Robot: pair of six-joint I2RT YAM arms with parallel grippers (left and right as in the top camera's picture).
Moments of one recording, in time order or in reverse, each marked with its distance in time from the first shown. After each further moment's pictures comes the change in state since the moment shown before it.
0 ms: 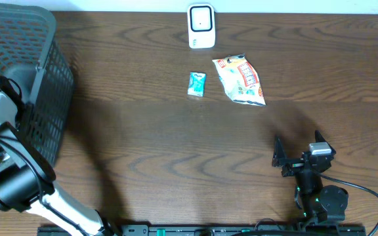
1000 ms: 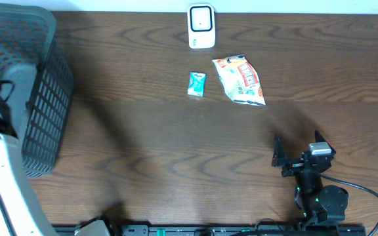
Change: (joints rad) left arm -0.175 -0.683 0.112 0.312 0.272 0.188; right arm 0.000 0.000 0.000 0.000 0.000 0.000
